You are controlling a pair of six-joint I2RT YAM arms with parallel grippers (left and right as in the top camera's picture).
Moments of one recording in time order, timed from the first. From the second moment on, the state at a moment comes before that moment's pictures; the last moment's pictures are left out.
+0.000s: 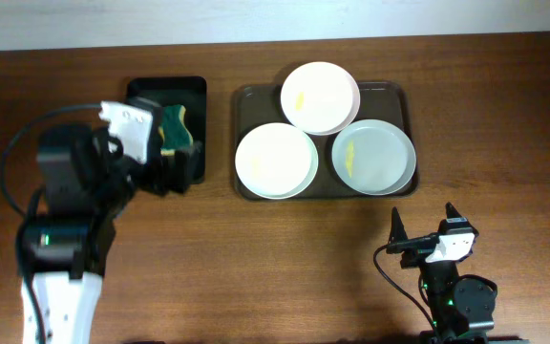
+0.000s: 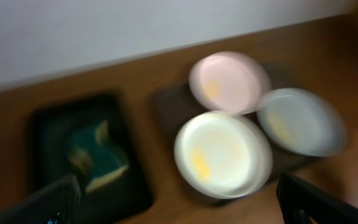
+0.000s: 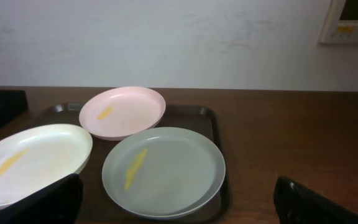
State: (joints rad) left arm 0.00 1.11 1.17 -0.64 0.35 0.12; right arm 0.04 0.01 0.01 -0.08 -0.02 0.02
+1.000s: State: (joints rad) left arm -0.06 2.03 1.83 -0.96 -0.06 -0.29; right arm 0.04 0.01 0.01 -0.08 -0.02 0.02
